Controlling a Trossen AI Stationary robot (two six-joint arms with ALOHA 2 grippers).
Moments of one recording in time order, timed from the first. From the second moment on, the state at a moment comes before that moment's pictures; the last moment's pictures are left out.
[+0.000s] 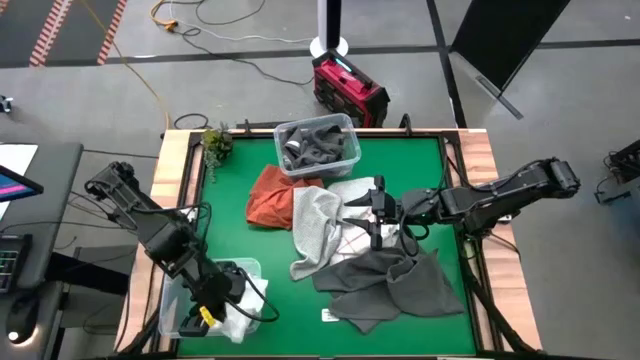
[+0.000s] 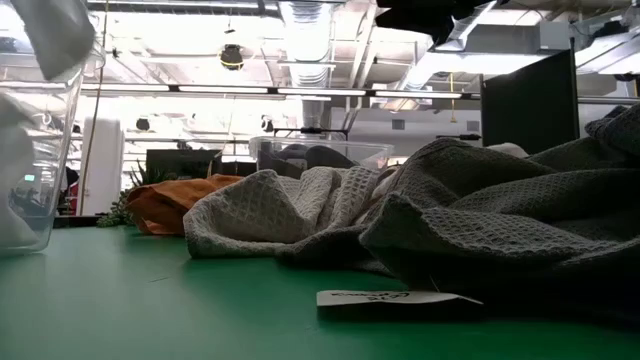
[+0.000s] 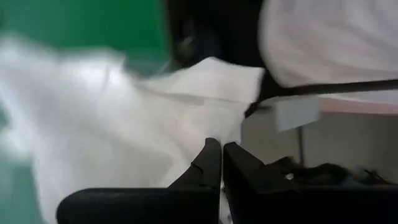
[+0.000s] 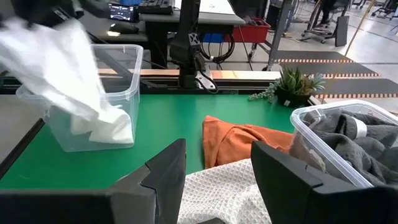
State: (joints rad) left arm -0.72 1.39 1.49 -1.06 0.27 -0.73; right arm 0.20 1.20 0.83 0.13 0.32 0.02
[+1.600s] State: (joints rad) left arm -0.87 1.73 1.48 -1.56 -0.33 0.01; right arm 0.19 1.20 0.83 0.13 0.32 0.02
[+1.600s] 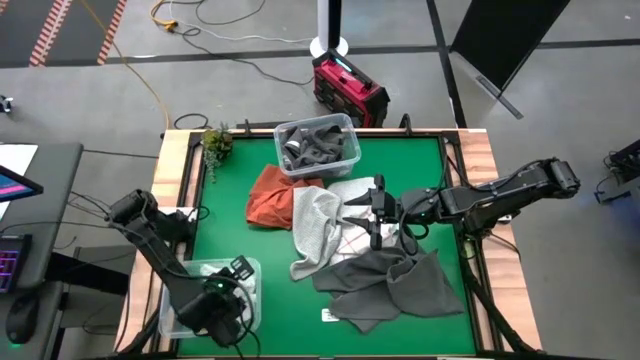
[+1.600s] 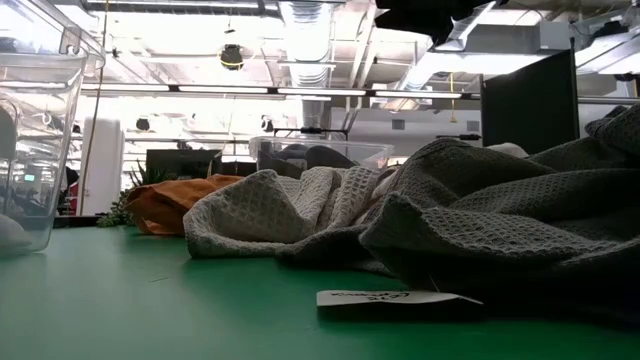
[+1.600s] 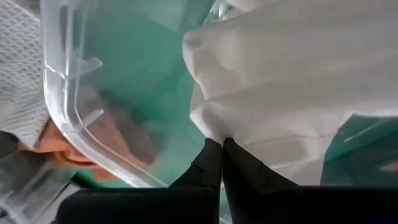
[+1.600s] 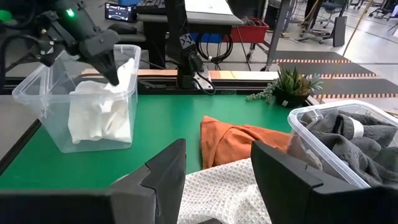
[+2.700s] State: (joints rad) left arm -0.89 1.51 1.11 -1.20 -0.19 0.09; right arm 0.19 1.20 0.83 0.14 0.32 0.02
